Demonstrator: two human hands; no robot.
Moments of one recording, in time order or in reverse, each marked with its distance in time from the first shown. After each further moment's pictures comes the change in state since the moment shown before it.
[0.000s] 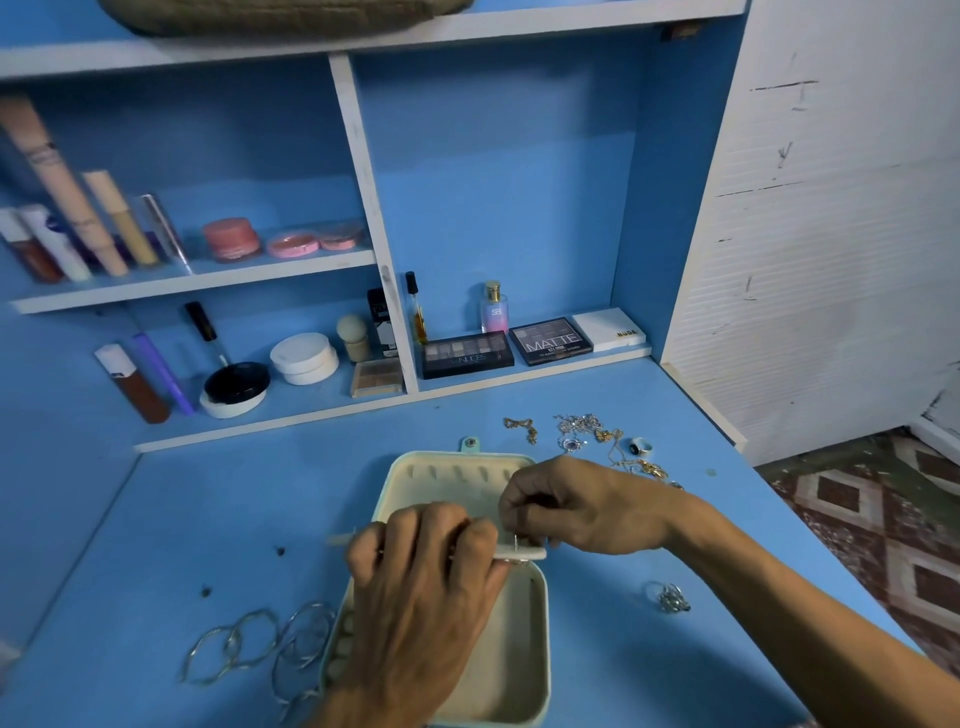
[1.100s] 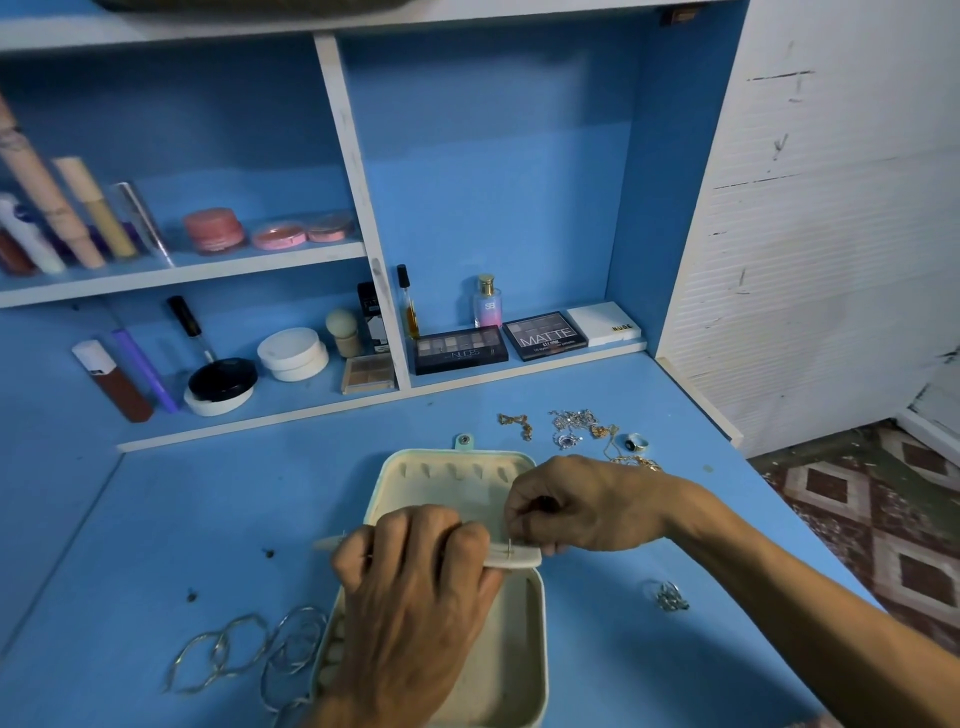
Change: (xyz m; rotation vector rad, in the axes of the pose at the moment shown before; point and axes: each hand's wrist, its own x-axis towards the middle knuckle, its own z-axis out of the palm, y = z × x) left_hand -0.003 -0.001 0.001 0.023 0.007 -0.011; right_hand 0.003 0.002 -0.007 -0.107 -0.090 0.111
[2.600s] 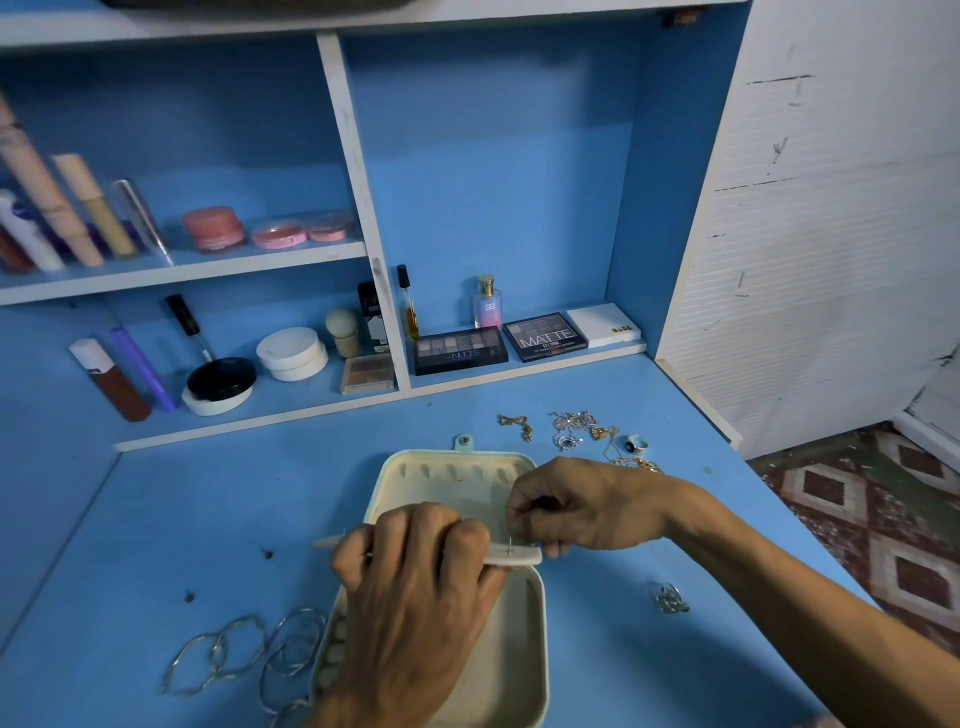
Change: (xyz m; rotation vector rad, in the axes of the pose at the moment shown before) left_hand 0.001 0.002 0.002 -0.008 -0.003 -0.040; right_hand 0.001 0.005 0.000 0.031 -0.011 0.005
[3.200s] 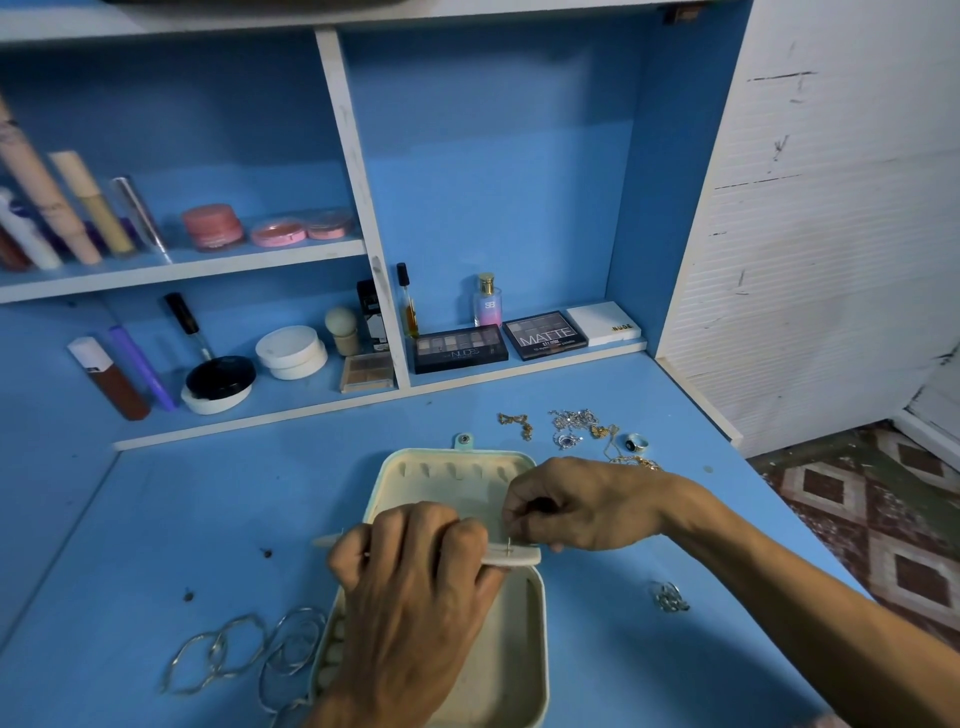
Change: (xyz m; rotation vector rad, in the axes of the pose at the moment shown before) left_hand 0.001 -0.001 -0.001 -0.021 0.002 -0.005; right_hand 0.001 -0.006 -0.001 -0.085 -0.018 -0.017
